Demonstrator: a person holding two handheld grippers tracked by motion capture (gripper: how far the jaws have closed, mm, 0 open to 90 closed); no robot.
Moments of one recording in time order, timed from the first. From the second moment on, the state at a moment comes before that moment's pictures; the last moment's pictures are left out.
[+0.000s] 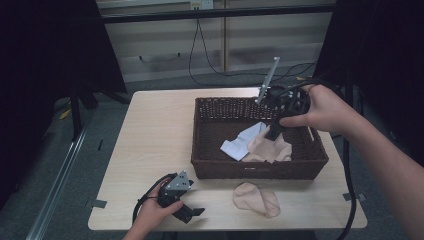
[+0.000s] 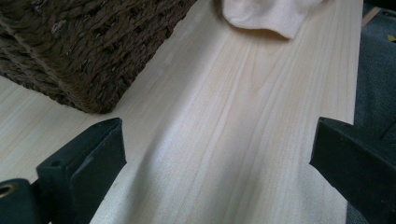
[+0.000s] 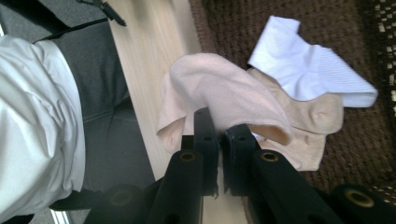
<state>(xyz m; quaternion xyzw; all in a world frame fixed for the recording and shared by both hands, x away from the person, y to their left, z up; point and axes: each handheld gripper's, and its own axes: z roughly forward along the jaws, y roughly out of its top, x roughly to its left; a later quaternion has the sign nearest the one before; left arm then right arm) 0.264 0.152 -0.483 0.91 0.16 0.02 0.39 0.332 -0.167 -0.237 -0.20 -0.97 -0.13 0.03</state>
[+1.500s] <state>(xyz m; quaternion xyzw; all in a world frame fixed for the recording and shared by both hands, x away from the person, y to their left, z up) 0.261 0.155 -0.483 0.91 0.16 0.02 0.39 0.303 -0.121 -0.349 -0.15 -0.98 -0.13 0.07</state>
